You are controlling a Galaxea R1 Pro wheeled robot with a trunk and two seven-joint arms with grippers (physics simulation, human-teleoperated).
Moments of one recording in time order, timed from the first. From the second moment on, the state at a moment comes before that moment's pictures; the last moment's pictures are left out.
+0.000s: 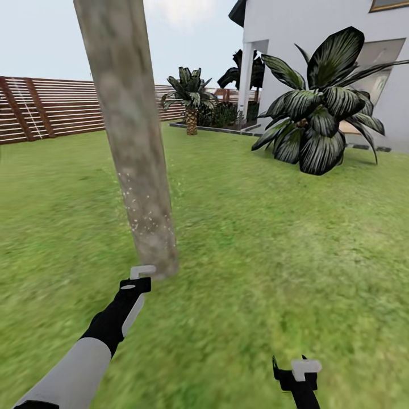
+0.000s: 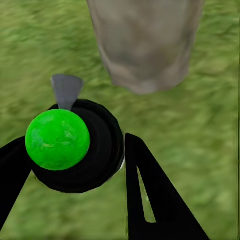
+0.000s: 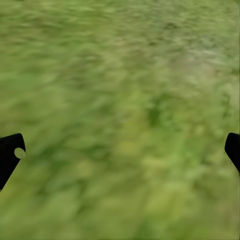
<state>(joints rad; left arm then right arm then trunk) -0.70 -0.02 -0.11 -0.74 0.16 0.36 0.35 -0.45 -0.05 0.05 -0.08 0.08 -0.70 -0.17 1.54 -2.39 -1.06</state>
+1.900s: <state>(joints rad) -0.76 -0.08 -0.12 -0.94 0.15 0.54 0.34 -0.45 -0.05 0.05 -0.08 0.08 -0.70 -0.17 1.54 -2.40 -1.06</state>
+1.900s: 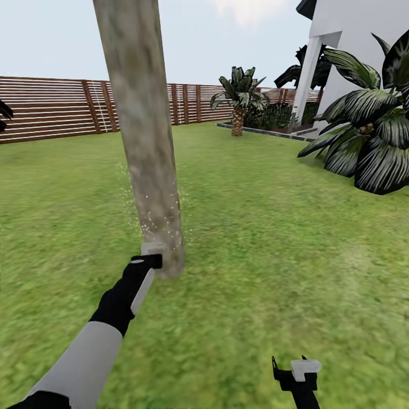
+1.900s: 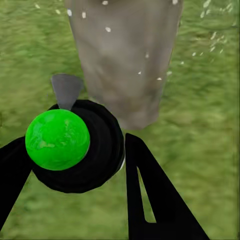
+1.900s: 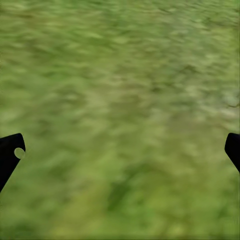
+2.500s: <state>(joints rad) -0.87 -0.11 -0.18 -0.97 0.11 0.68 0.52 -0.45 -0.05 0.05 -0.08 0.08 -0.70 -0.17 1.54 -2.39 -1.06</state>
